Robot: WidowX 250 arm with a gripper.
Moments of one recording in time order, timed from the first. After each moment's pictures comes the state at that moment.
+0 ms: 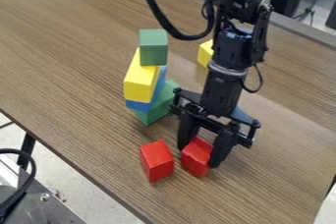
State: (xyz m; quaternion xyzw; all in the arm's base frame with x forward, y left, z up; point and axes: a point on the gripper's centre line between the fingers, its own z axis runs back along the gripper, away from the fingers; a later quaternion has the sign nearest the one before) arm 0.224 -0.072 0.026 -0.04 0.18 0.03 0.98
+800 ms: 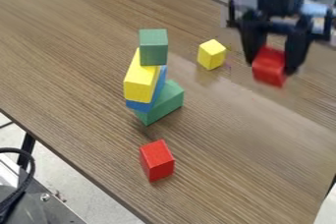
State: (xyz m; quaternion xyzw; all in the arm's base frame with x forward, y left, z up) arm 0.297 -0.092 0.139 -0.13 -0.03 0.03 0.99
